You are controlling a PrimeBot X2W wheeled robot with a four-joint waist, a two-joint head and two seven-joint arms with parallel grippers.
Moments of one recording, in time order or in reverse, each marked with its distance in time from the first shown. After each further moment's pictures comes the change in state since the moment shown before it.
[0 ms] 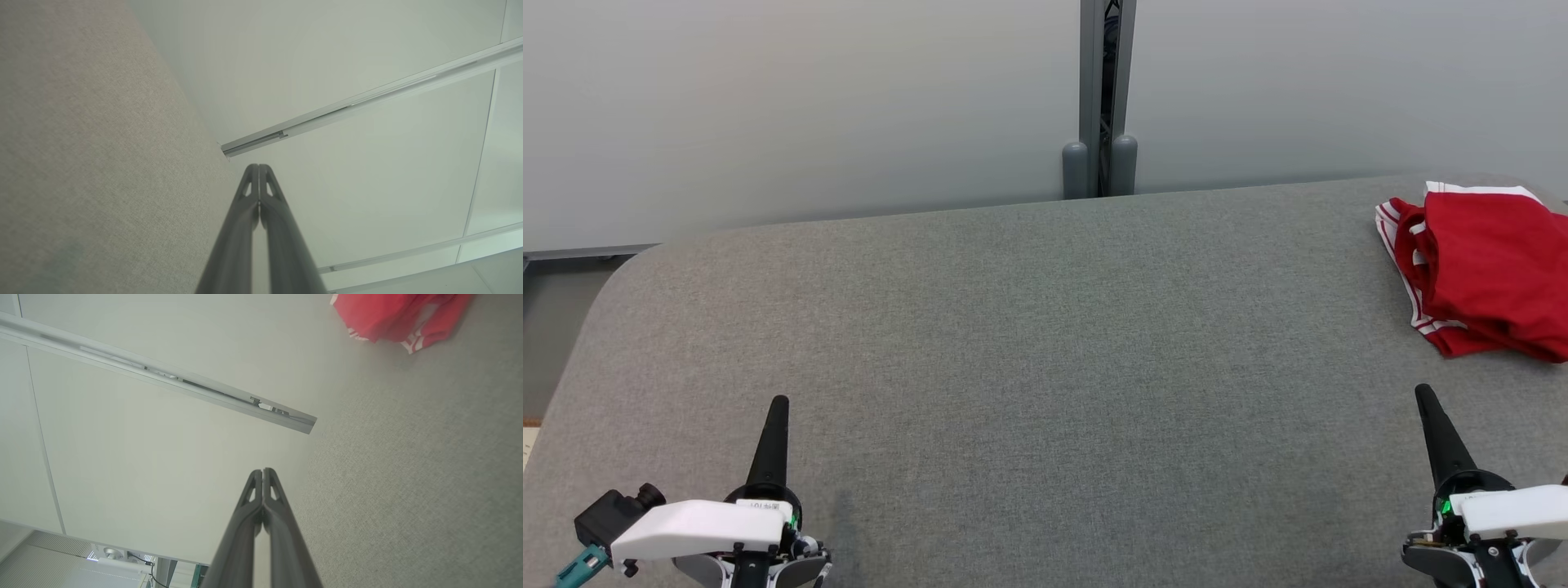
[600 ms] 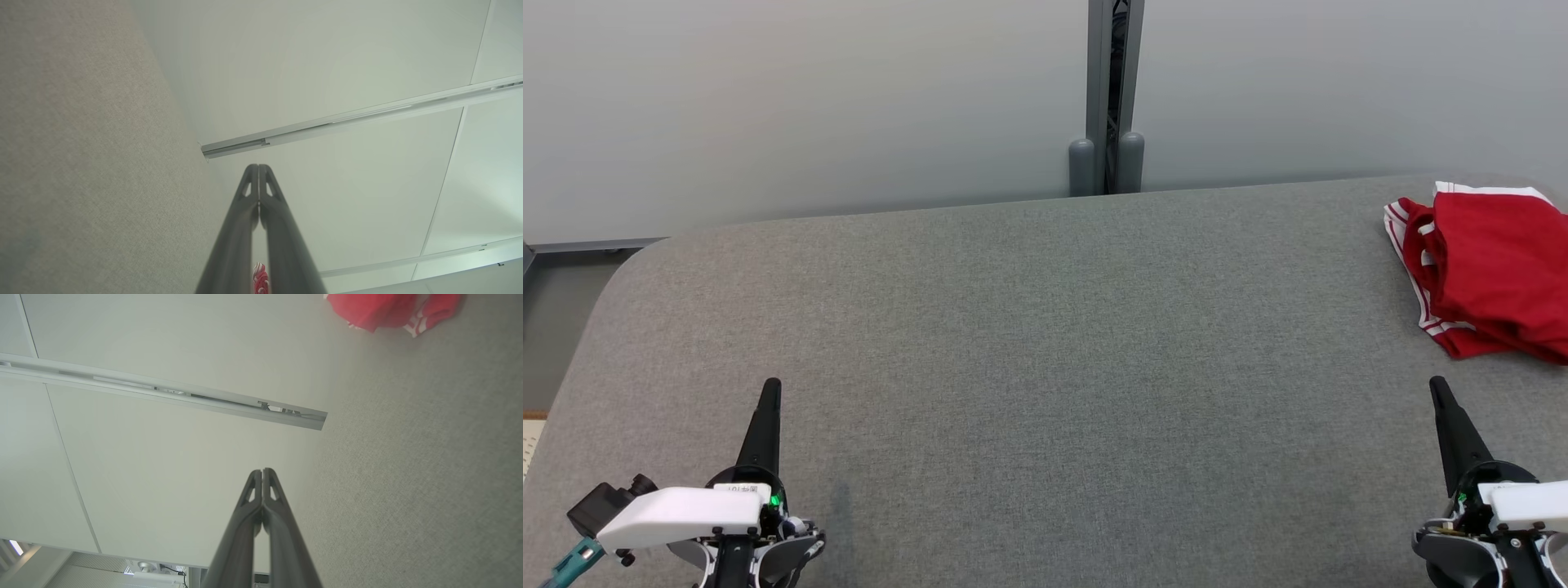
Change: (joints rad) left arm -0.039 -0.001 0.020 0.021 -0.151 -0.027 0.035; right arm -0.018 0.000 -0.038 0.011 0.143 0.000 0.042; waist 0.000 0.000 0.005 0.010
